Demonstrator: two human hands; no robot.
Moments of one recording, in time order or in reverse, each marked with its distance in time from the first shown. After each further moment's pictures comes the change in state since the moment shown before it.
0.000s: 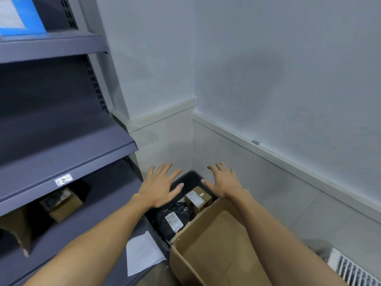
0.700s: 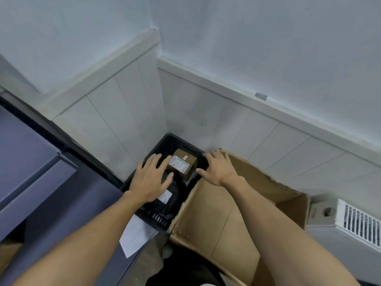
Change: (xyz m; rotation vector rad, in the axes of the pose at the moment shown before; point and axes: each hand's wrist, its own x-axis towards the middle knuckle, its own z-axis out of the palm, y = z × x) left_hand 0.134 -0.061 0.165 -0.150 -0.160 0.155; right_hand 0.108 0.049 0.118 0.048 -0.231 0.308
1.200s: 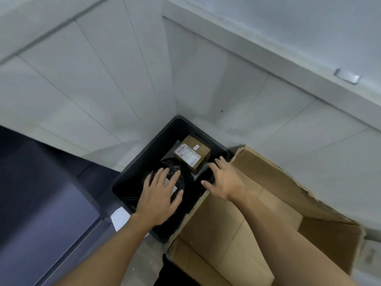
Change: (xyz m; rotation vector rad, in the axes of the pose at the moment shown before) left_hand 0.046 0.002 0.126 -0.106 -0.175 -0.145; right_hand 0.114 0.046 0.106 0.040 -0.195 -0.103
